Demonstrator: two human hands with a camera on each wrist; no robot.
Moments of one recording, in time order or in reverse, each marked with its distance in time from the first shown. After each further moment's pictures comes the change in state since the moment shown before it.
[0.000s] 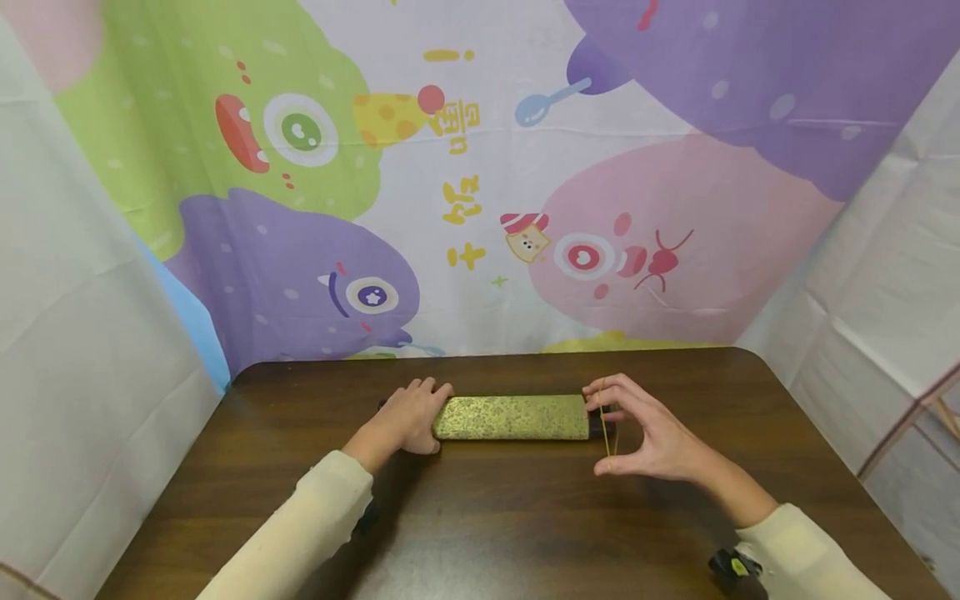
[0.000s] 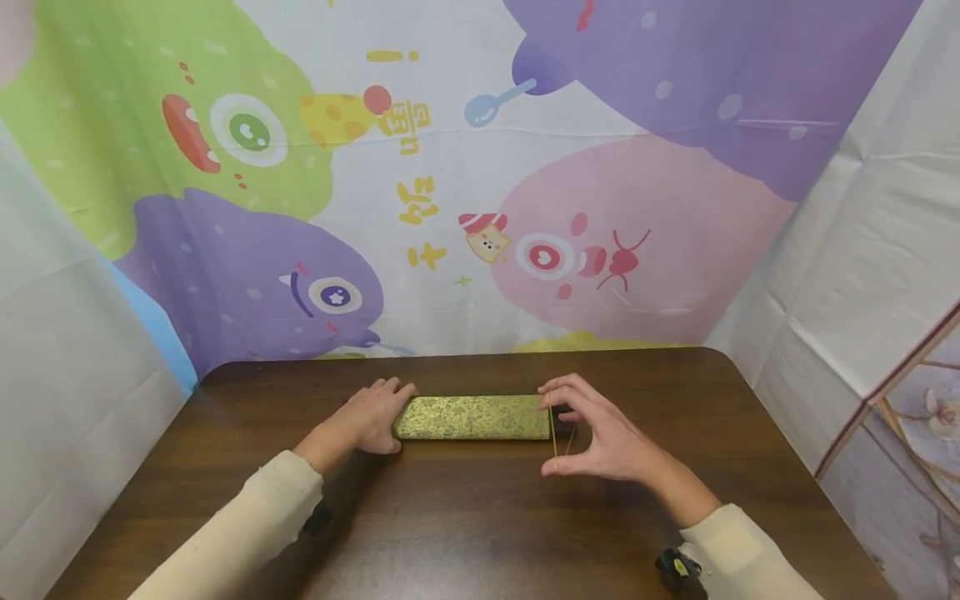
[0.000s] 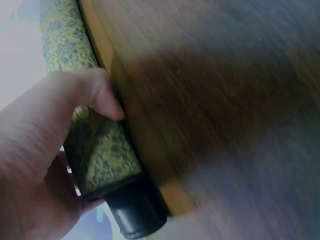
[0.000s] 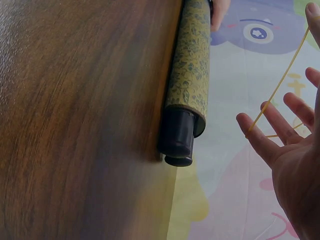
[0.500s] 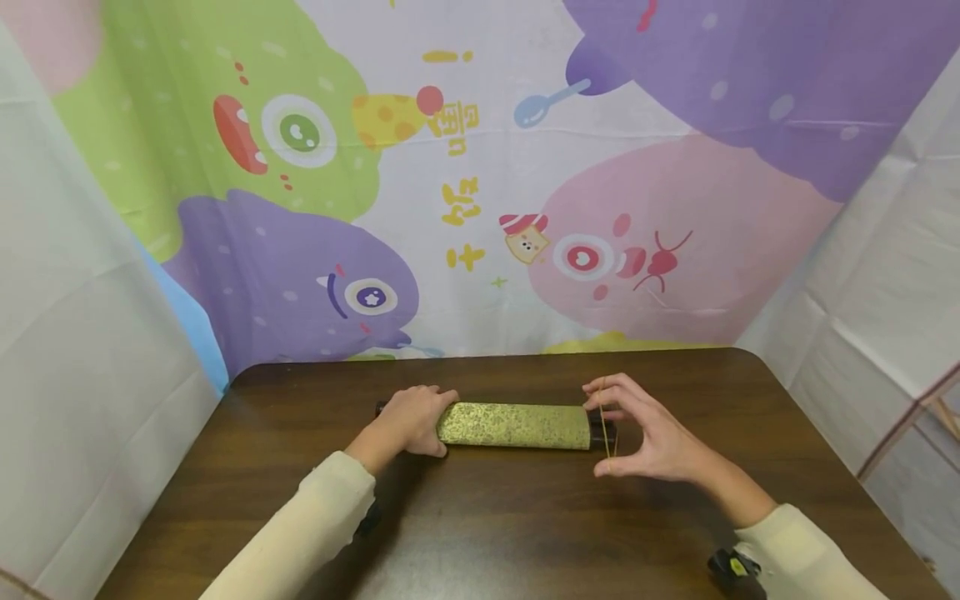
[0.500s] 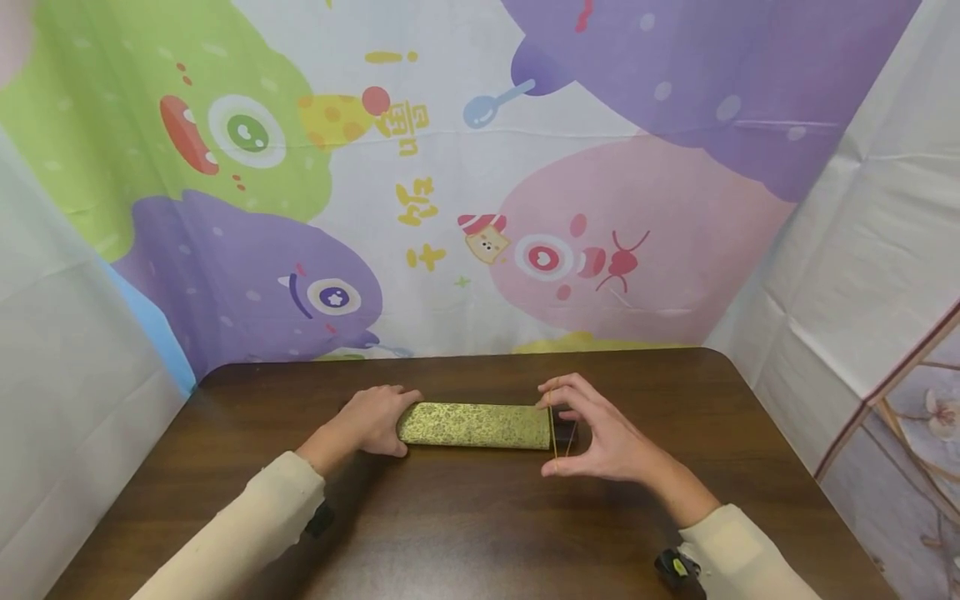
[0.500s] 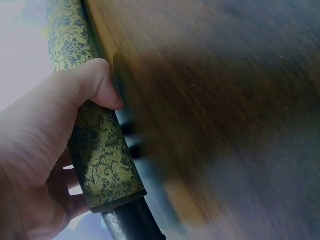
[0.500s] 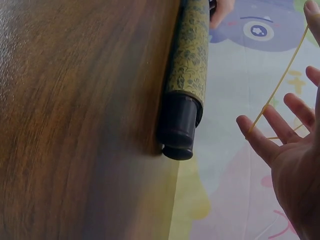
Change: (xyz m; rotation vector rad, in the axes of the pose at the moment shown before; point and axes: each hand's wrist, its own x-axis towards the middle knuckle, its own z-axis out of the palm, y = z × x) left_hand -0.032 0.042 -0.052 -0.008 -0.023 -0.006; right_hand -0.002 0.006 0.001 -0.017 0.019 0.000
